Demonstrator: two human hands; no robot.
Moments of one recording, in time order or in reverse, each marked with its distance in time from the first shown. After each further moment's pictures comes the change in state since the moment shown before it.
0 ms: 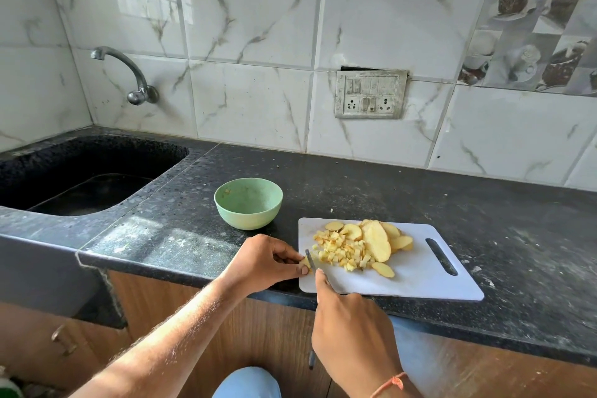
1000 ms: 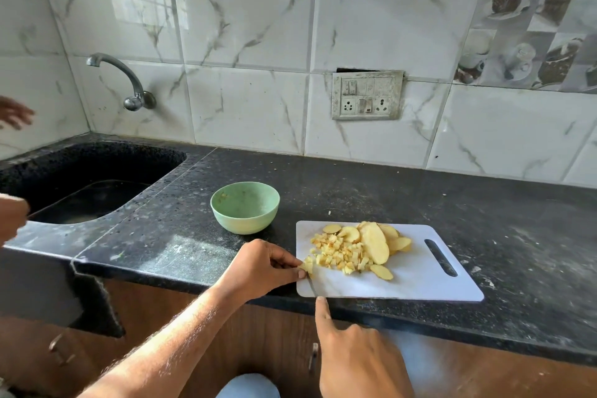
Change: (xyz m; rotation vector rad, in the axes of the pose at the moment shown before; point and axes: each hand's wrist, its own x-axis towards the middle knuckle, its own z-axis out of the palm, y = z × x) left_hand -0.002 -0.001 0.001 -0.010 -0.013 -0.001; right_hand -0.014 -0.002 -0.013 -0.062 -0.475 0.071
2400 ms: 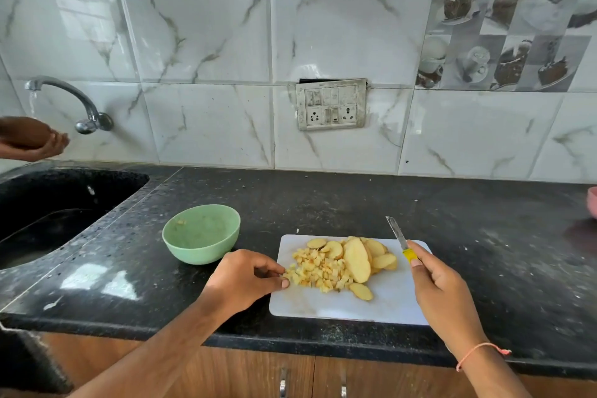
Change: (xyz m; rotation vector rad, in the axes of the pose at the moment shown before) left_hand 0.044 0.025 0.019 0.057 -0.003 -0.064; right_hand 0.091 0.214 -0.001 0.904 0.846 0.121
